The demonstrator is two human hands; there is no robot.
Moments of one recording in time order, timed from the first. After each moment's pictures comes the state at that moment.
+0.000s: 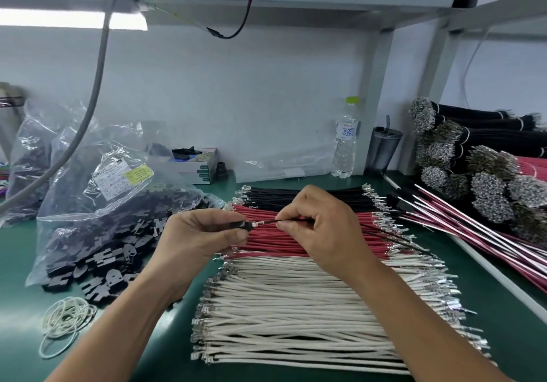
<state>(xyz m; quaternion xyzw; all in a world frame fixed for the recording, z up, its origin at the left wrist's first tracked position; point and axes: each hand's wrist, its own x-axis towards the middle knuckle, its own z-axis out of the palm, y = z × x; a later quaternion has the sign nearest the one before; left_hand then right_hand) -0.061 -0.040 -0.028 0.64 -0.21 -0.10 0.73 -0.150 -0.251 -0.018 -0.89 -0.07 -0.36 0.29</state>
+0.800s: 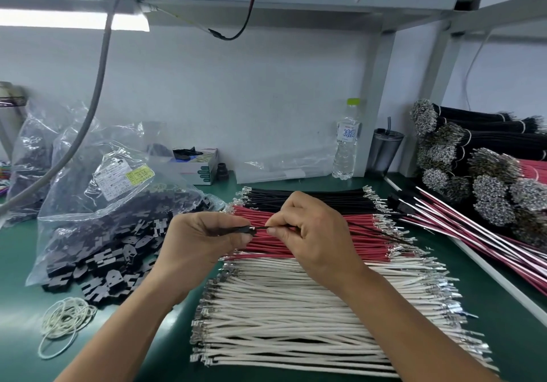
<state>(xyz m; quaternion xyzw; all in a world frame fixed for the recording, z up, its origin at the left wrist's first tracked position) -0.070 -0.045 -0.027 0.69 -0.25 -0.04 0.68 -0.148 -0.234 -0.019 -0.90 -0.10 -0.37 0.22</state>
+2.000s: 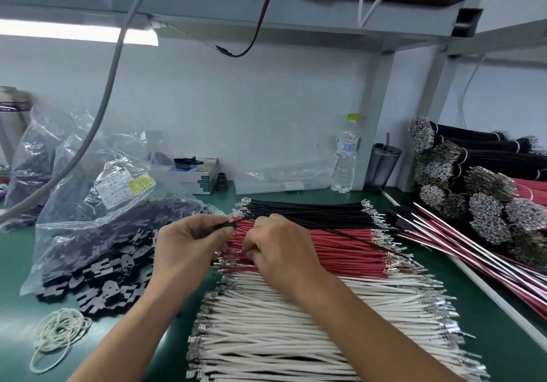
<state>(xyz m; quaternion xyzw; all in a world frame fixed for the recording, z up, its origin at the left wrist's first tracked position) -0.051 -0.047 -0.038 0.70 -0.16 0.07 0.69 -0.108 -0.208 -0.028 -0.95 -0.08 -0.30 0.07</state>
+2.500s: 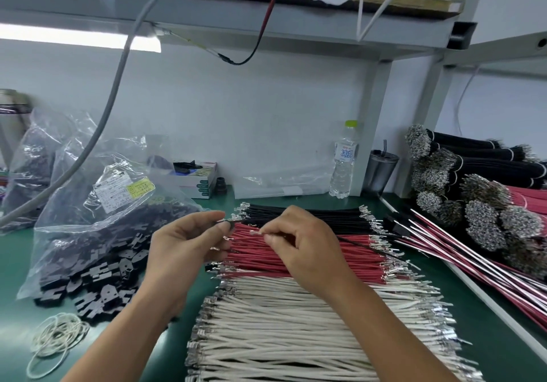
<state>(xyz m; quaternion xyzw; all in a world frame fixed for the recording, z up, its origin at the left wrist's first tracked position) -0.052 -0.042 -0.030 0.59 -0.16 -0.03 0.79 -0.135 -0.234 -0.011 -0.91 -0.06 -0.31 0.27</state>
